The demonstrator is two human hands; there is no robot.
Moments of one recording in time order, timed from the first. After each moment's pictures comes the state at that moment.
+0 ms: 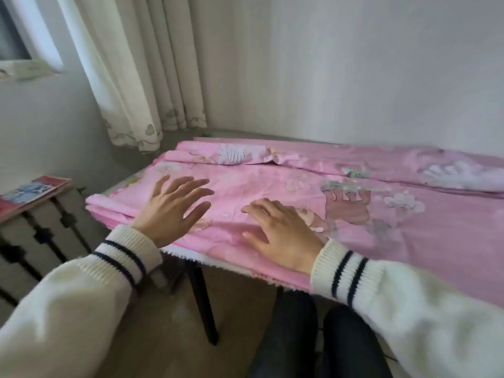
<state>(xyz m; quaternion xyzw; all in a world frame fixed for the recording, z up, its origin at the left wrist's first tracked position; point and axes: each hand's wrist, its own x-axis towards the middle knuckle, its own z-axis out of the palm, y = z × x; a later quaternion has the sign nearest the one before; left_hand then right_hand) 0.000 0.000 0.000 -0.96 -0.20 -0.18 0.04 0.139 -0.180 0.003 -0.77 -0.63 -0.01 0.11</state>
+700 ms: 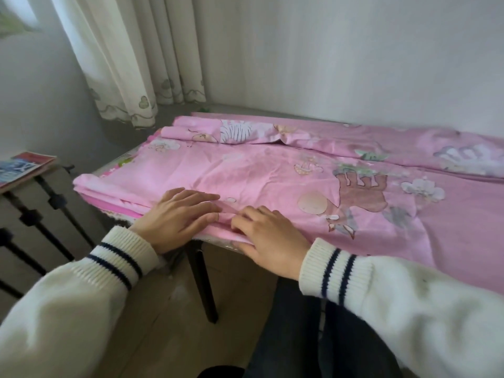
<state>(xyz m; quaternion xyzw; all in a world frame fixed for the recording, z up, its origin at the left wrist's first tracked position) -0.007 0.018 -0.035 -0.99 -0.11 -0.09 -0.03 0.120 -0.149 -0.025 -0.74 -0.67 -0.01 0.08</state>
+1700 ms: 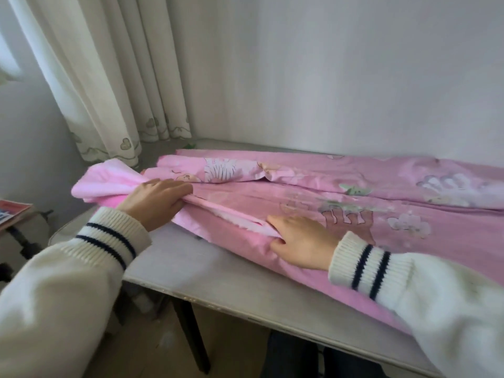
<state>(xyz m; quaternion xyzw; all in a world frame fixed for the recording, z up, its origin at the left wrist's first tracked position) 0.050 0.073 0.031 -0.97 -0.16 -0.17 0.07 0.198 -0.151 0.026 -0.80 -0.58 0.09 0.08</state>
